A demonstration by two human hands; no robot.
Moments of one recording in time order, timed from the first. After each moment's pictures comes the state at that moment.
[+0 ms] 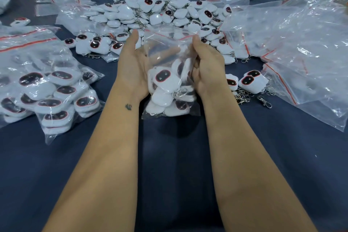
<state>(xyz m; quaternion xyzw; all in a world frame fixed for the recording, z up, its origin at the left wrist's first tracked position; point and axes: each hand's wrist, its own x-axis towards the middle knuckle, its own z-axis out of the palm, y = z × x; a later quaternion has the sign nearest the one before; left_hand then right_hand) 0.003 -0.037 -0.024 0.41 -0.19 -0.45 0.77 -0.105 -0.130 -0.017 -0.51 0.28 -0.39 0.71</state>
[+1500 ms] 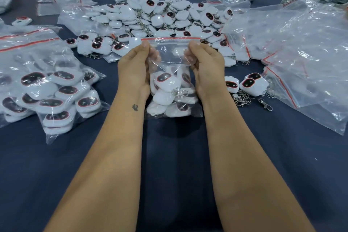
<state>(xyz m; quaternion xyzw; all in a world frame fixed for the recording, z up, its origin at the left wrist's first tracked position) 0.004 -0.046 -0.033 0.45 -0.08 -0.27 0.85 -0.098 -0.137 -0.026 -0.48 0.26 -0.43 0.72</state>
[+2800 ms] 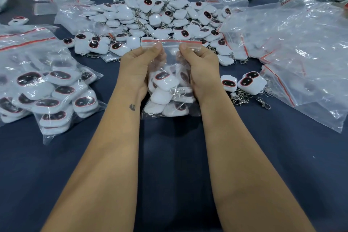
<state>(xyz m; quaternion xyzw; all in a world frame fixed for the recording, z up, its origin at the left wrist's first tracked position) 0.001 -0.042 -0.030 0.49 -0.17 -0.31 0.80 -0.095 -0.134 -0.030 -0.53 0.27 -0.40 0.69</state>
